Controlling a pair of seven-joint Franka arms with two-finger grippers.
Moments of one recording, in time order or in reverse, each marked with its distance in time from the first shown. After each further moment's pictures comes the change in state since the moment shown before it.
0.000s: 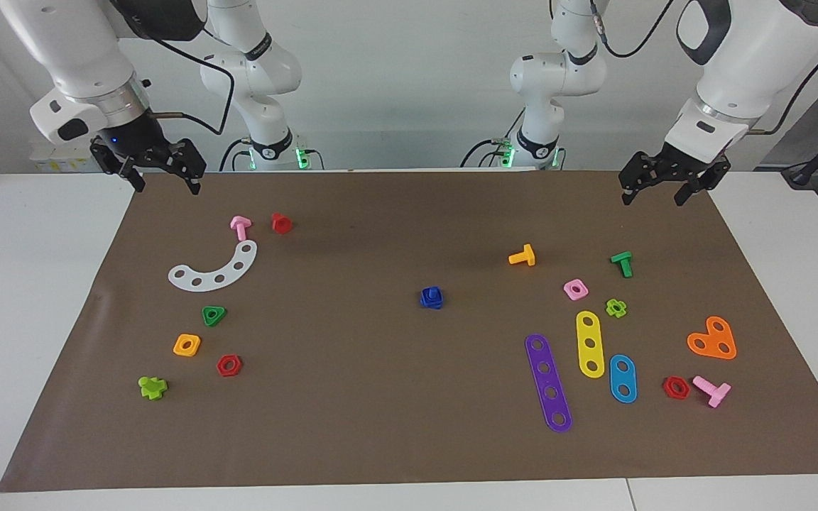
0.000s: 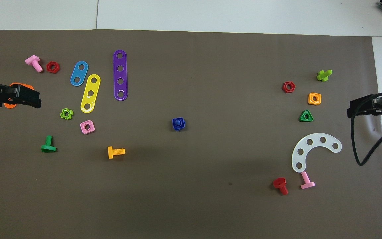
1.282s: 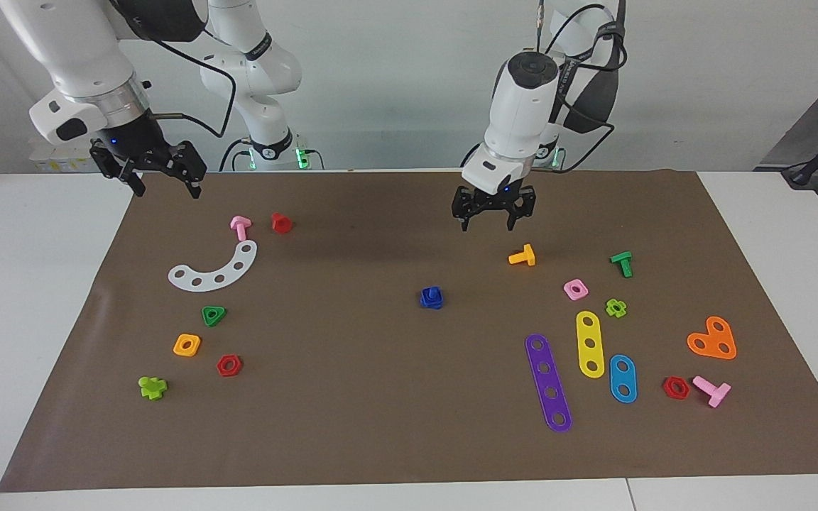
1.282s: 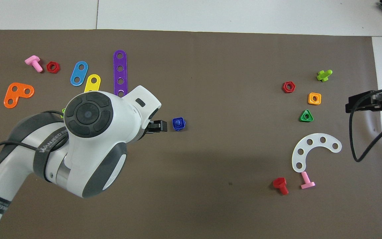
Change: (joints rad) left arm -0.439 -0.008 -0.035 -0.409 -0.007 0.515 -0.546; right arm 0.000 0.000 0.001 -0.005 0.012 0.042 0.000
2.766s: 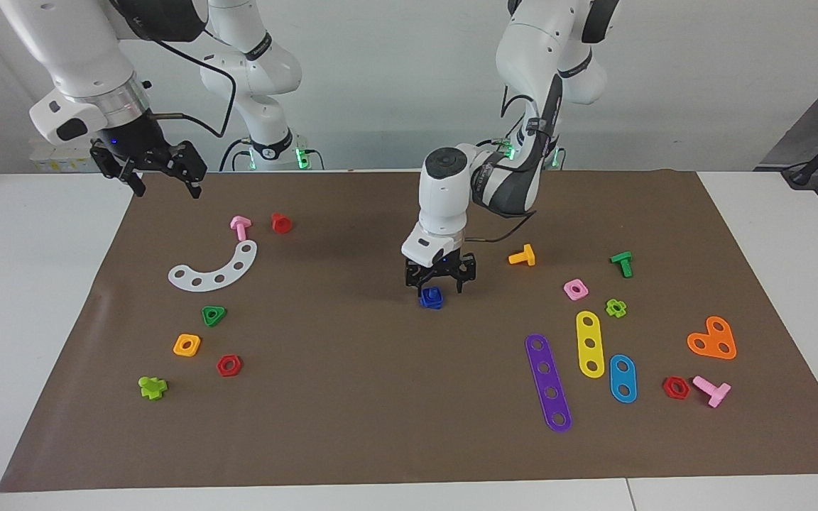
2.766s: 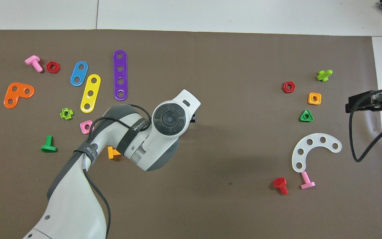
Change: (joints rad) left arm -0.114 0.349 0.010 0.093 0.171 0.292 -0.226; right arm 0.000 0.000 0.000 0.000 0.000 0.000 0.000
